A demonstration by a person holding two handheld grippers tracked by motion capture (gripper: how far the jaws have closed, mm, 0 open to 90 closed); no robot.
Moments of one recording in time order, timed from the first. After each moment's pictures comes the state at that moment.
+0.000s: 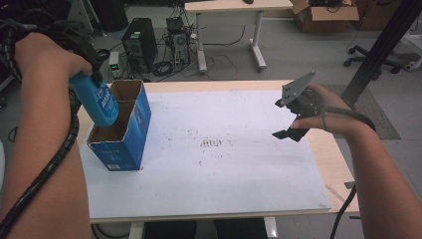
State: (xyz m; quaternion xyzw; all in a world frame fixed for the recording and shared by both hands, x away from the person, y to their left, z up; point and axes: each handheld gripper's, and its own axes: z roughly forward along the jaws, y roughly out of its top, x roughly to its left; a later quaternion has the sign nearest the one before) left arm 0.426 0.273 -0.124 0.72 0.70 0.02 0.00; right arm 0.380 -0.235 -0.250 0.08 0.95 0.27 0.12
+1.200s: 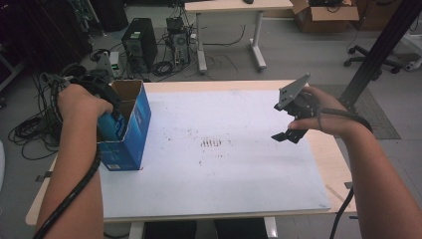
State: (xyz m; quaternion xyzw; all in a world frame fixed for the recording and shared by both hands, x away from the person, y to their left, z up) left arm 0.436 0.272 -0.244 0.72 0.69 0.00 -0.02; right arm 0.383 -0.234 -0.259 0.08 0.96 0.26 0.11
